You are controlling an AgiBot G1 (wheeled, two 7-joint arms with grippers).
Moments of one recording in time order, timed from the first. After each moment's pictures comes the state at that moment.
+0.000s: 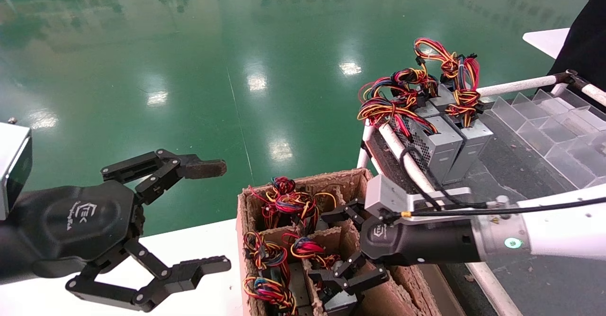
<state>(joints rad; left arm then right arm) -1.09 0.57 0.38 -1.25 0.66 1.45 -0.13 1.37 -0.98 -0.59 0.80 -1.24 -1.47 0.12</state>
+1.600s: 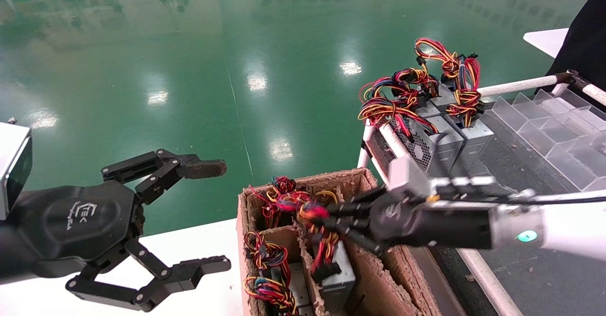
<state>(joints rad) -1.09 0.57 0.38 -1.25 0.66 1.45 -0.13 1.40 -0.98 -0.51 0.60 -1.11 -1.54 -0.12</state>
